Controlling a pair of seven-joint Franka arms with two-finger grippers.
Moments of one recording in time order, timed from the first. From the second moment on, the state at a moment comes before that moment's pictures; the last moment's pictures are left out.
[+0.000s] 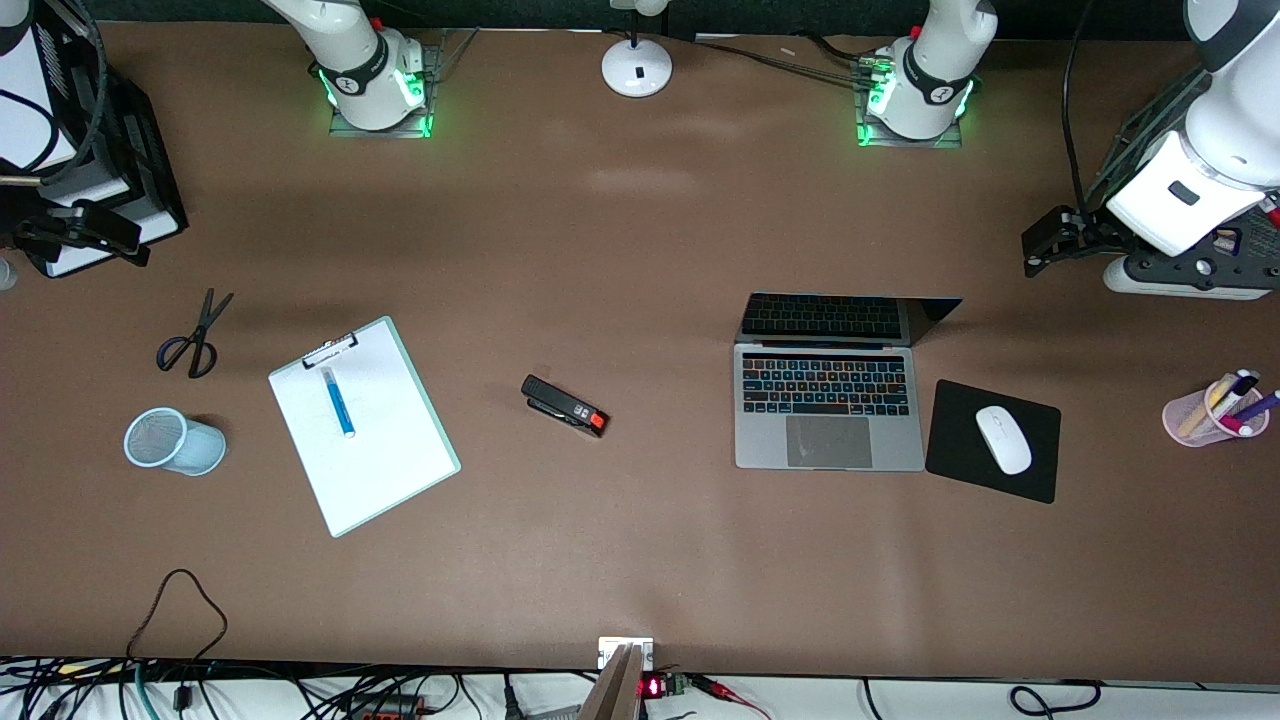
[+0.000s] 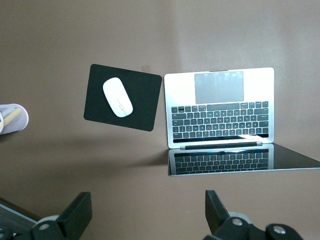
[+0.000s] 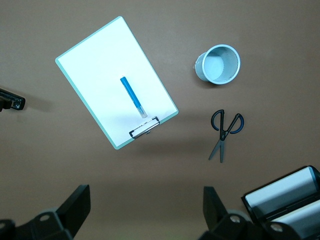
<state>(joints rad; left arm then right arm) -0.01 0.00 -0.09 -1.68 0.03 1.68 -0.05 0.06 0.06 -0.12 -1.56 -0.03 1.57 -0.03</state>
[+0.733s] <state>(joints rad) -0.01 0.01 -0.09 -1.68 0.03 1.68 -0.05 0.06 0.09 -0.12 -1.56 -0.03 1.56 -0.03</state>
